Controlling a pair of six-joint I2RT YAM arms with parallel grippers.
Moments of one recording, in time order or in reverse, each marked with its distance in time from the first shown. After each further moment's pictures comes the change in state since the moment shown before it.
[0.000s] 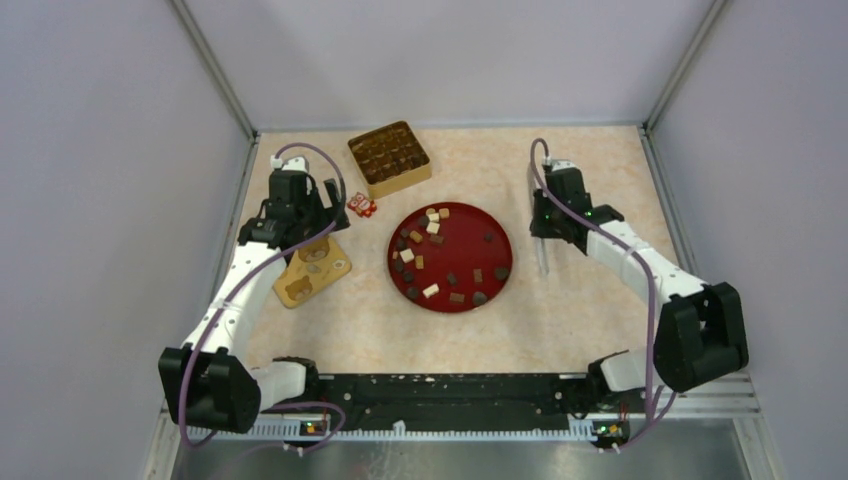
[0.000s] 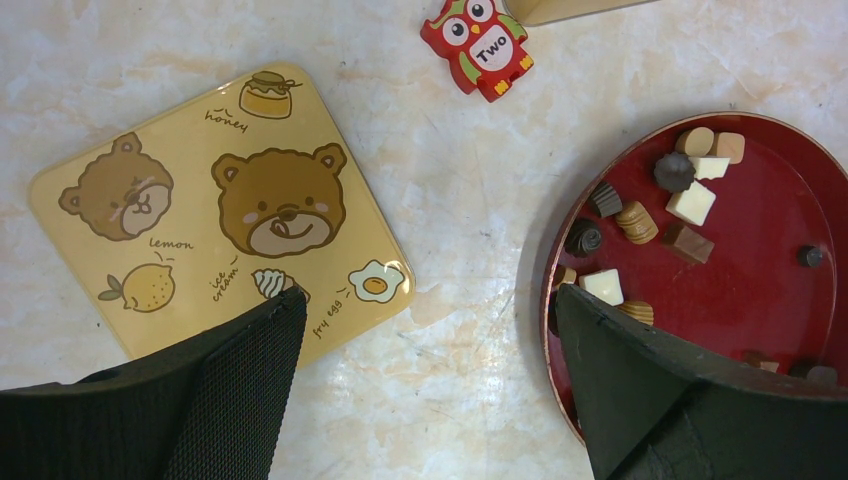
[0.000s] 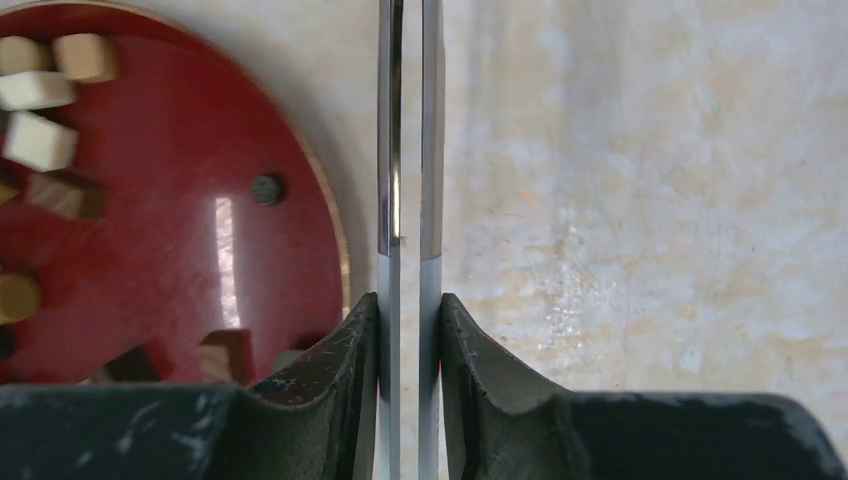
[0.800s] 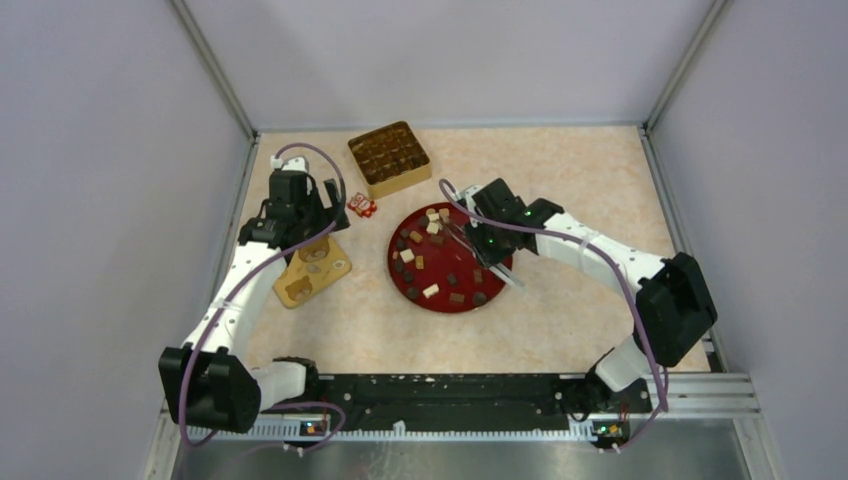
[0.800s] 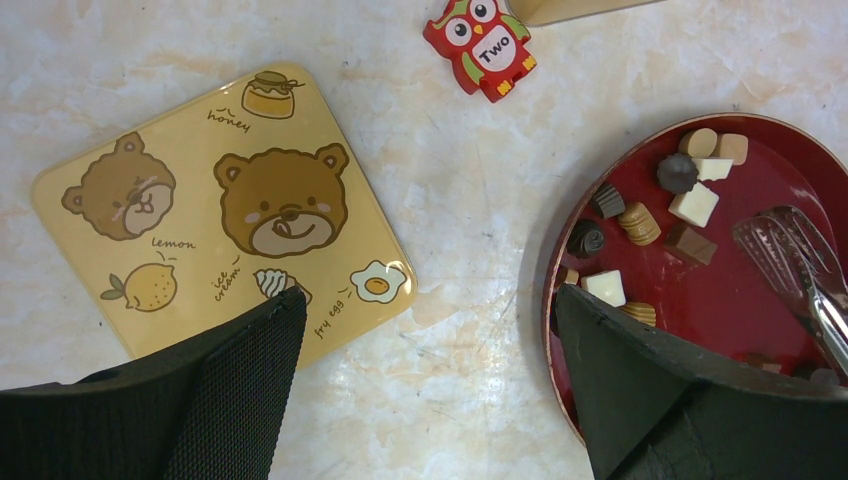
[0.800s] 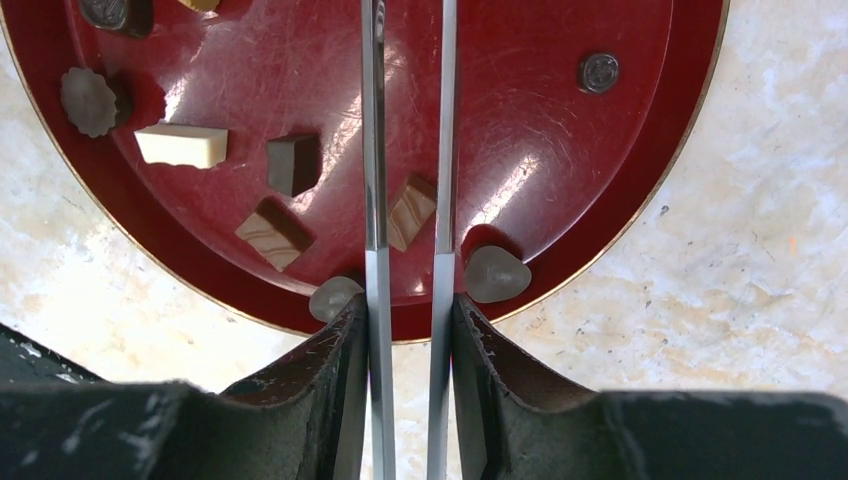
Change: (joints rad) left arm 0.000 0.002 0.000 0.000 -0.005 0.000; right arm 0.372 0.162 0.261 -0.303 -0.139 -0.250
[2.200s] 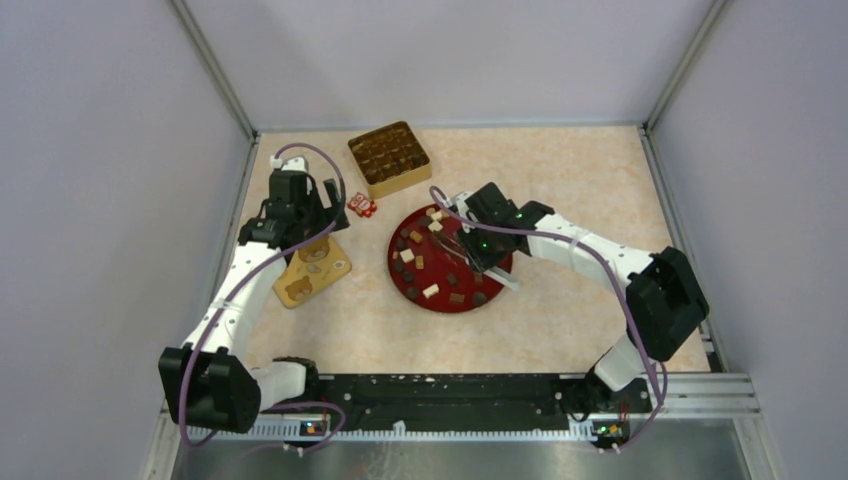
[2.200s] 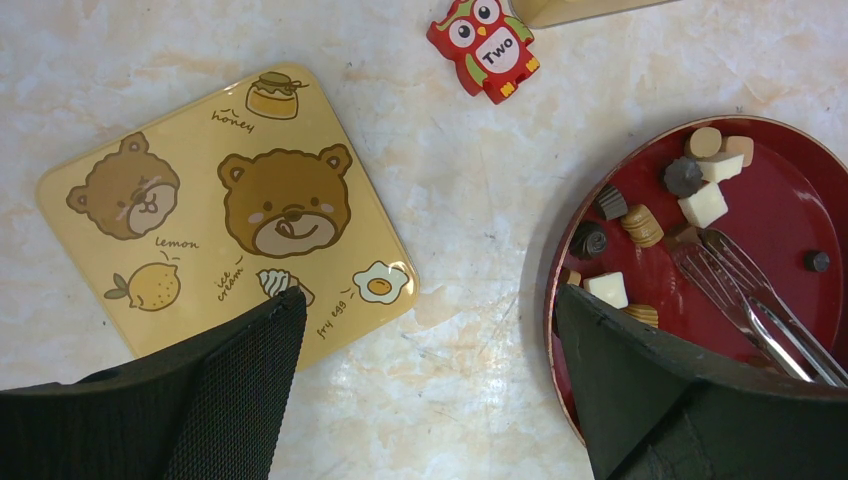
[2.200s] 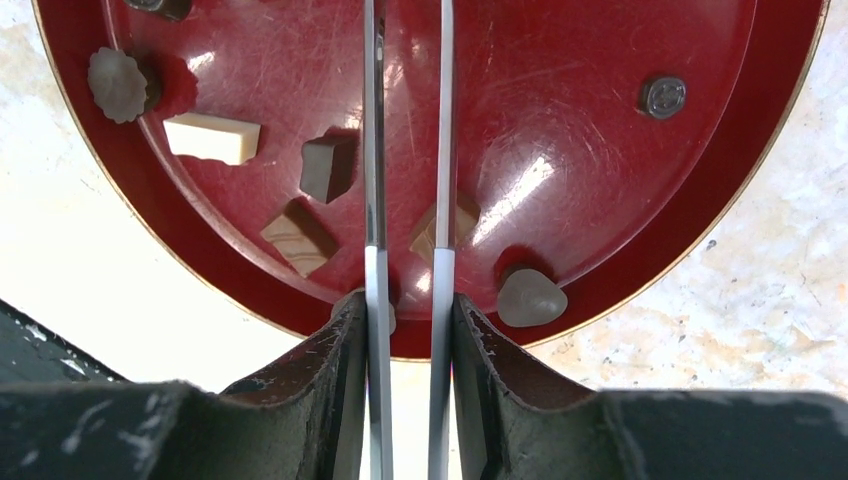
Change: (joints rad) left arm 0.000 0.000 0.000 0.000 -0.007 0.000; right arm 0.022 0.044 -0.002 0.032 -0.054 -0.034
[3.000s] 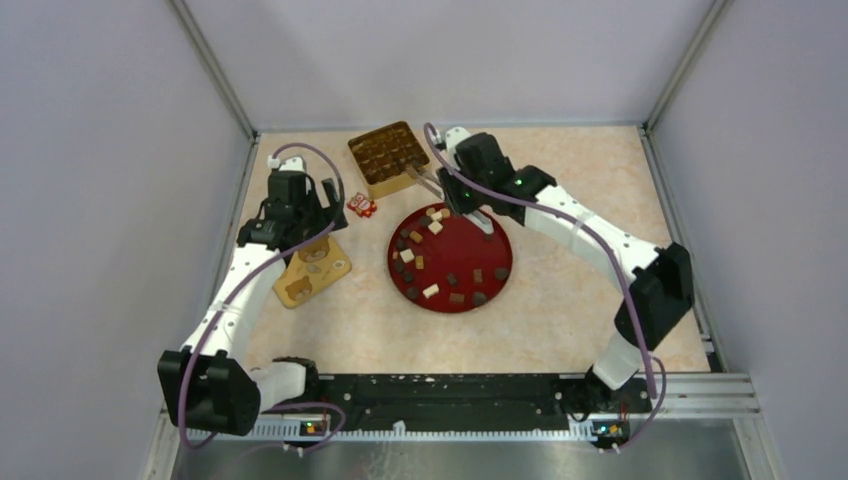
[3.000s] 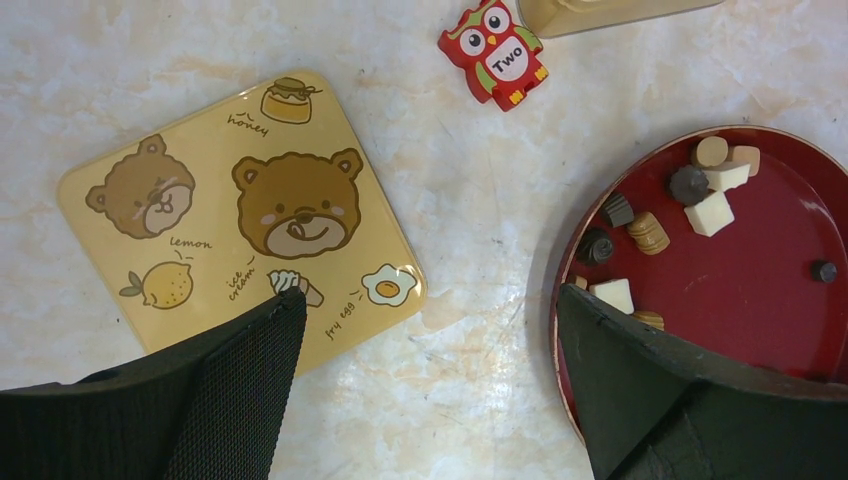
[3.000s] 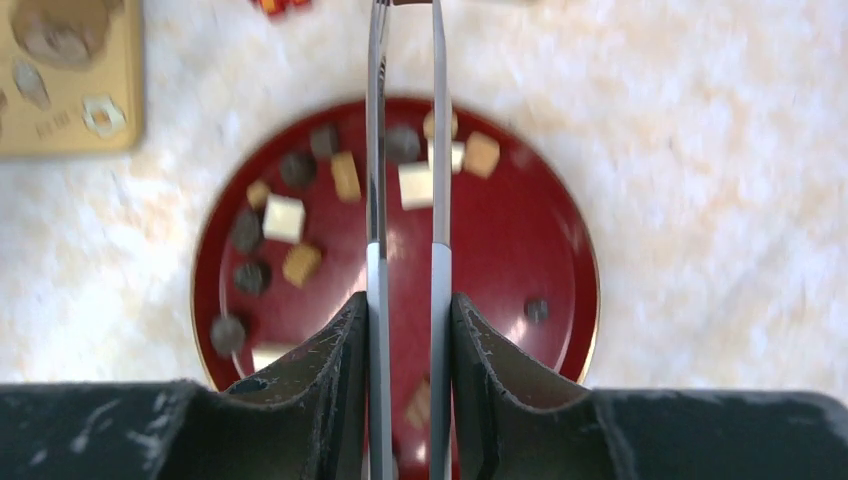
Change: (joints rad) left arm 0.000 -0.009 0.000 -0.001 -0.023 0.000; right arm 0.005 0.025 0.301 0.055 0.114 0.039
